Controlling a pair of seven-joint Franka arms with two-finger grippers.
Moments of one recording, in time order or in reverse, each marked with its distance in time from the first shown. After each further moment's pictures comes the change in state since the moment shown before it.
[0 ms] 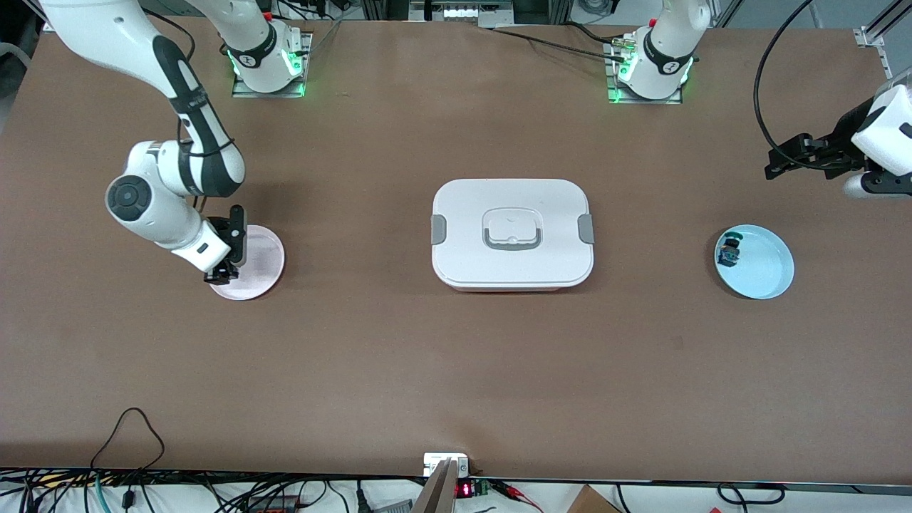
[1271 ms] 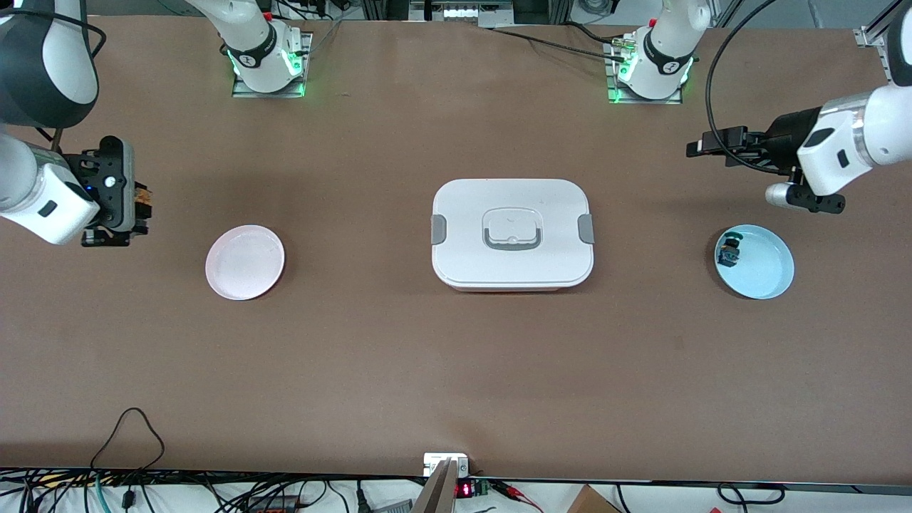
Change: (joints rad) left arm 0.005 0.101 0.014 0.001 -0.486 -0.180 0.041; right arm -0.001 -0.092 -0.019 0.634 0.067 -0.934 0.015
